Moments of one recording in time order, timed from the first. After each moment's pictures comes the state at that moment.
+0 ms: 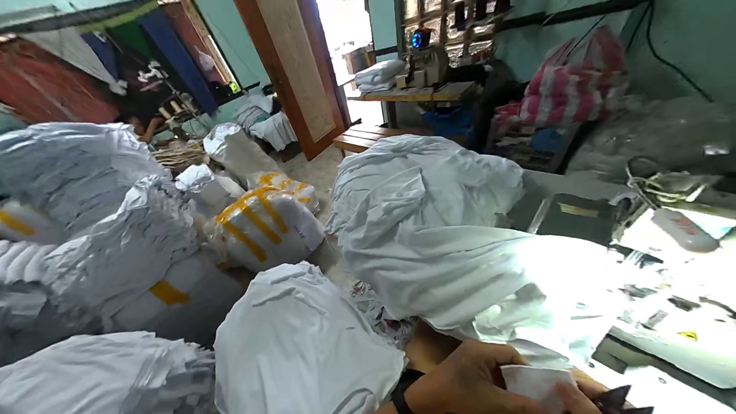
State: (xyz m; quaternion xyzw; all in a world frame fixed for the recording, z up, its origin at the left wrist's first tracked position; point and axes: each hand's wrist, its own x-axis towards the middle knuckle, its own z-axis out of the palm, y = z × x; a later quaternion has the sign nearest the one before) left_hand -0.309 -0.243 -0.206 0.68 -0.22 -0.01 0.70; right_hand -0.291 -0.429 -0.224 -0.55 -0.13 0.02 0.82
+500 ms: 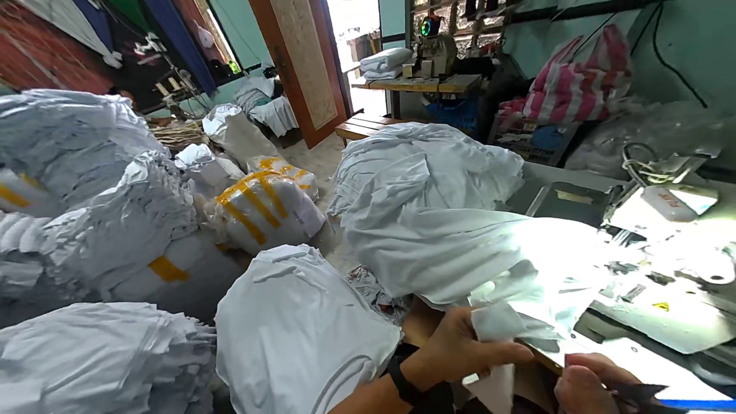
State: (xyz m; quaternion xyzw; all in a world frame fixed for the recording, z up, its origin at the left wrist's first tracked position) left_hand -0.331 -0.249 -0.193 0.62 -0.15 0.09 0.77; right_hand -0.311 -0.431 -0.213 -0.57 -0.20 -0.05 0.79
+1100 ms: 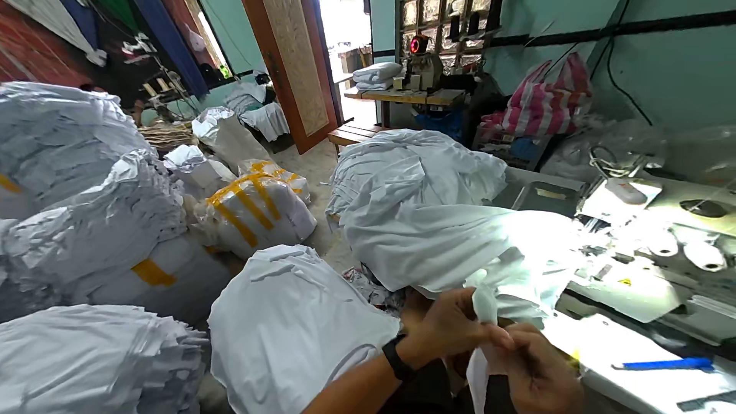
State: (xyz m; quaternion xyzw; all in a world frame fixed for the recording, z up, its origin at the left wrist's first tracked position) left_hand -0.344 -0.236 -0.190 0.66 -0.17 0.14 0.72; right_hand -0.336 -0.399 -0.217 -0.69 -0.36 -0.18 0.60
